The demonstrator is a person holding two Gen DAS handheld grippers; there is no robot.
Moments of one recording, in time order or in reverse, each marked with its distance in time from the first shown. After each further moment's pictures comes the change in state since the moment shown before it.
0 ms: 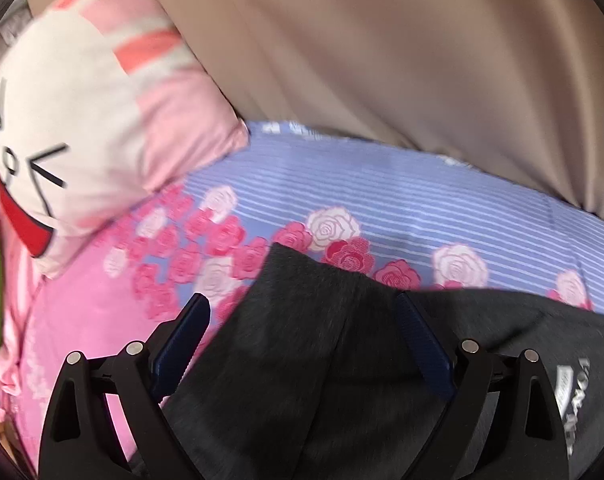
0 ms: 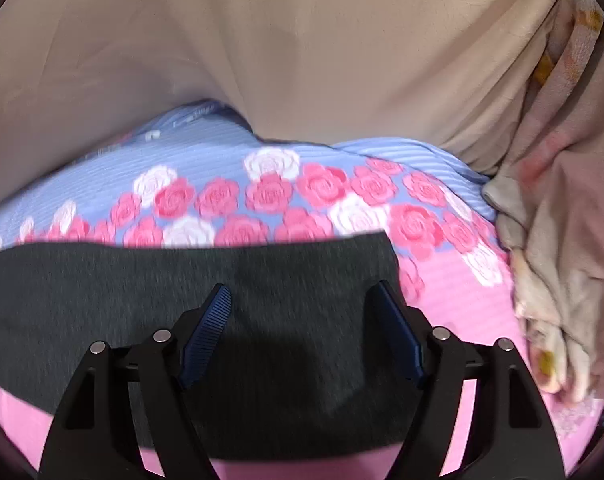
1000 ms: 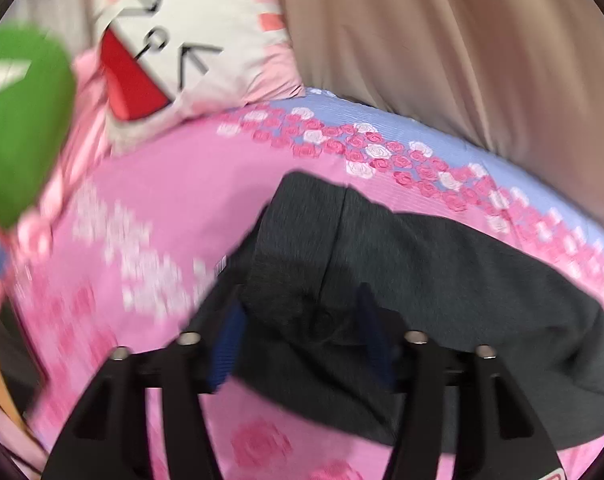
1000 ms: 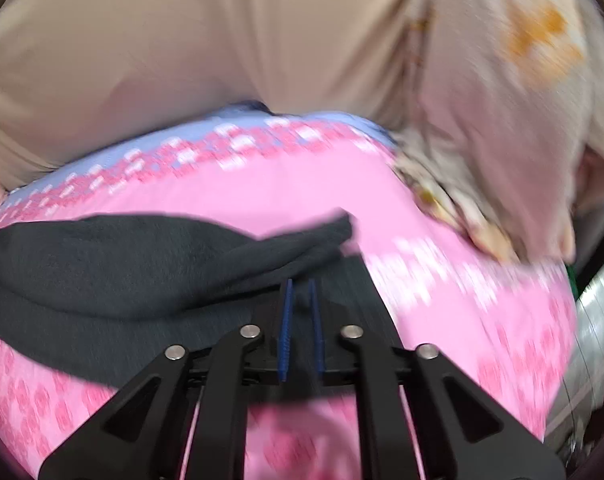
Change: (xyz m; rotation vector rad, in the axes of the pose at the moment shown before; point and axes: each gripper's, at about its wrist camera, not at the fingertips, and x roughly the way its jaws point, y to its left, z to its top) left arm -0.162 0.137 -0.180 -0.143 -0.033 -0.254; right arm -0.227 -0.053 -0.191 0.017 -0.126 0.010
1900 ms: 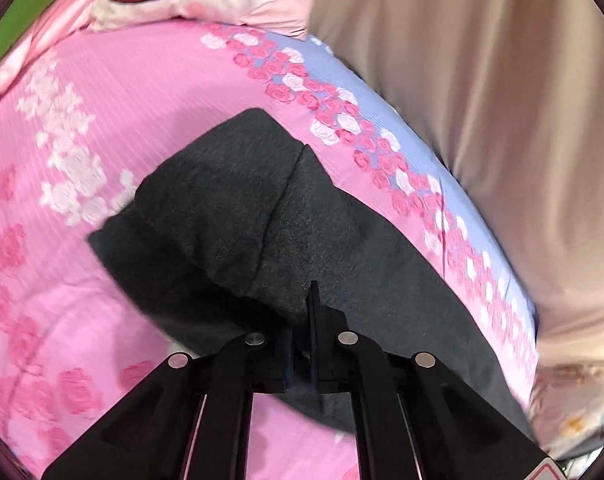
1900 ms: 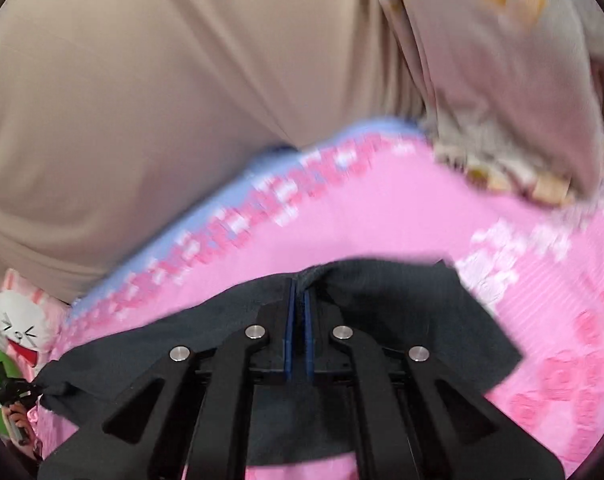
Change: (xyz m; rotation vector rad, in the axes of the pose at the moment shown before) left arm 0.009 0.005 0.018 -0.306 0.223 -0.256; right arm -0.007 0.013 0.034 0.307 -0.076 0.203
